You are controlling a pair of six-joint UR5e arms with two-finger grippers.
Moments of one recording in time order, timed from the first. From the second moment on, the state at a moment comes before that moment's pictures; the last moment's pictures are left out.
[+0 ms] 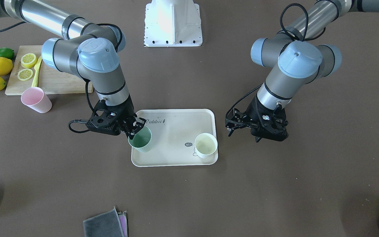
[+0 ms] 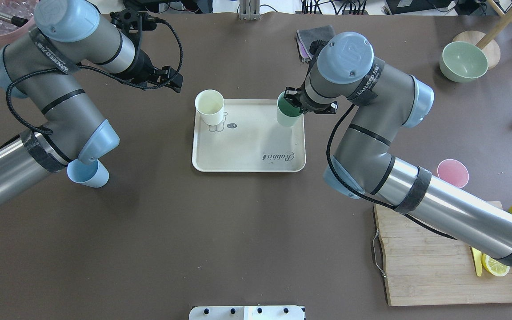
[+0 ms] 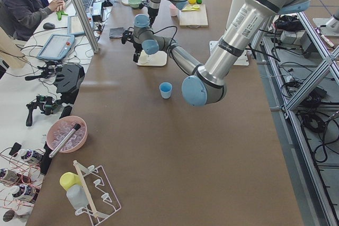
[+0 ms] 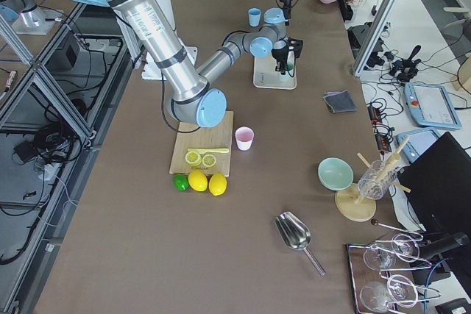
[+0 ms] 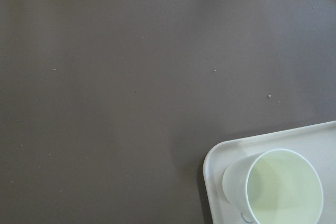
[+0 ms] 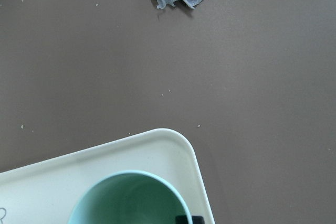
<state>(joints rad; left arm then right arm) -0.85 -2.19 -1.52 -1.95 -2.05 -0.90 0.69 -0.89 1.53 -1.39 1.82 1.39</state>
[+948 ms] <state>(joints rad) -0.86 -2.10 -1.61 -1.94 -2.06 -0.90 0.74 -0.89 1.54 -1.39 1.83 1.33</state>
